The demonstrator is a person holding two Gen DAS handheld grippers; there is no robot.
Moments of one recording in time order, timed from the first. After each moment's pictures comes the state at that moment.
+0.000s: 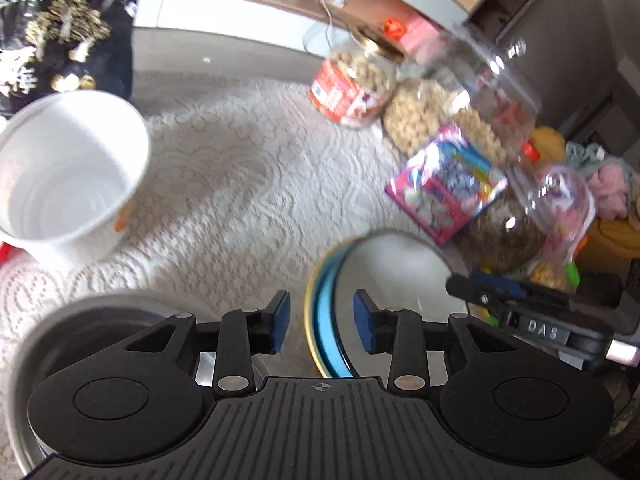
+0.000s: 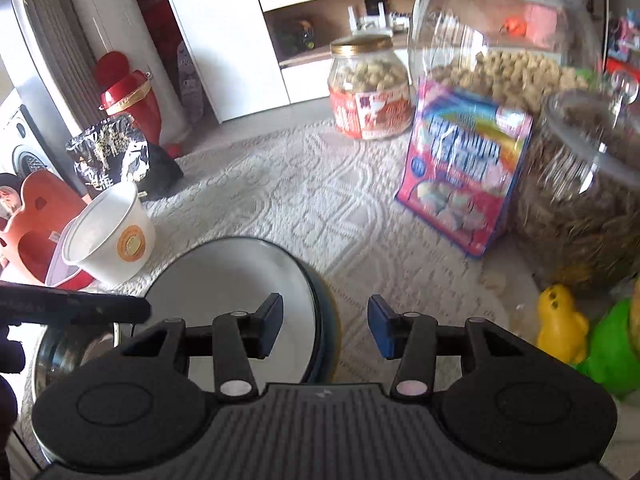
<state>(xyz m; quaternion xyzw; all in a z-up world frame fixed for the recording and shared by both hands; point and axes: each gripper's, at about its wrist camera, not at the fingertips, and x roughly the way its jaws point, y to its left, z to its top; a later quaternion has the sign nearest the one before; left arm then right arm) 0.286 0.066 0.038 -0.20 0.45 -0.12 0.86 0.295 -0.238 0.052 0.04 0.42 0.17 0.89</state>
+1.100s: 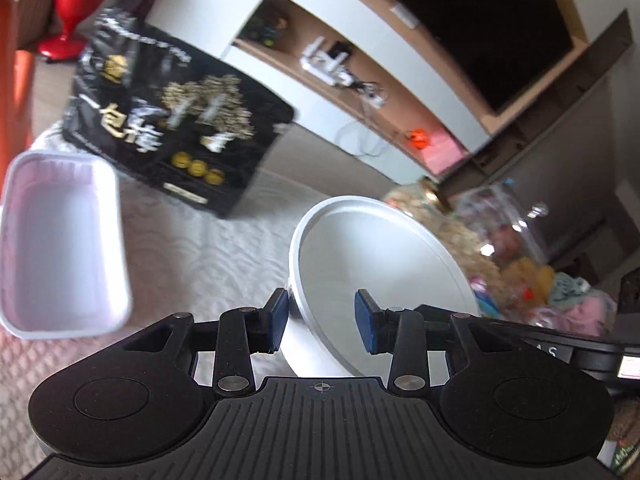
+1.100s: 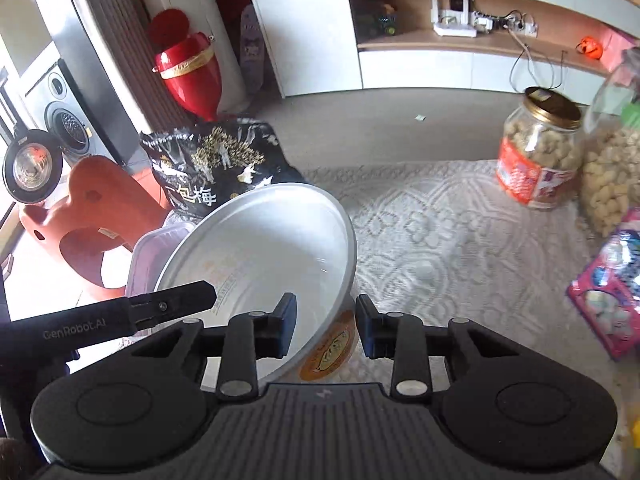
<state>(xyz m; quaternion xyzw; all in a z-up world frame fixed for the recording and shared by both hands) 0.271 0.185 0.061 -0.32 0.35 -0.10 0.88 0.329 -0.047 0.122 0.00 0.46 0.23 0.86</state>
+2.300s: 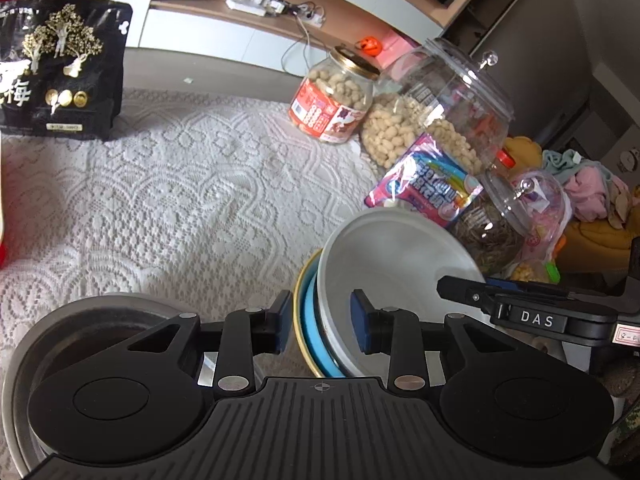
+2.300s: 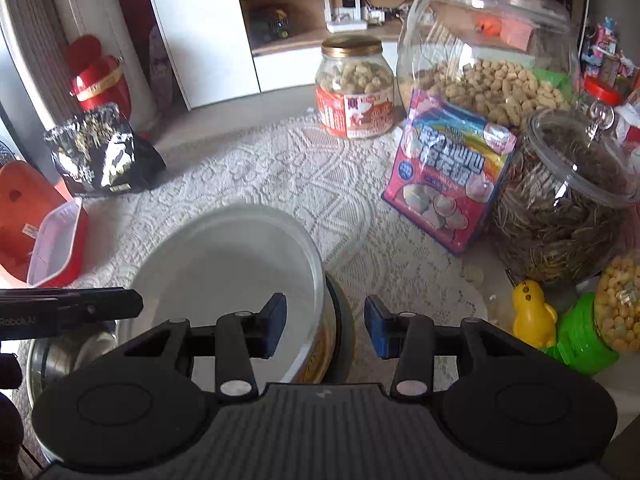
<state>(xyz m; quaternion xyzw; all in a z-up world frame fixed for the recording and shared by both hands) 0.270 0.060 0.041 -0.19 0.42 -0.16 0.87 0.274 -0.211 0.068 0.01 0.44 0.13 0.89</state>
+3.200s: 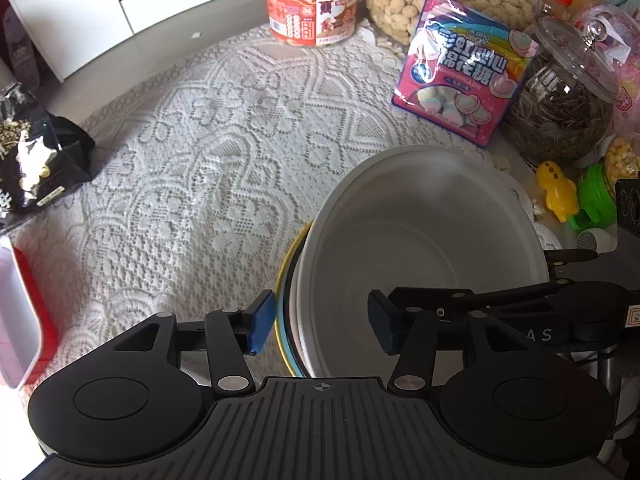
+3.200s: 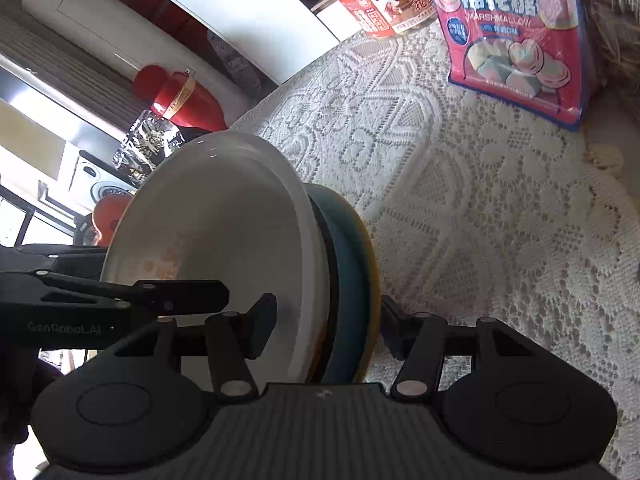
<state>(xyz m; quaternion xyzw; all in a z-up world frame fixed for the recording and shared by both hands) 0.336 -0.052 0.032 0.06 0.58 -0.09 0.81 0.322 -0.255 -0.039 0.23 0.52 0.29 0.77</state>
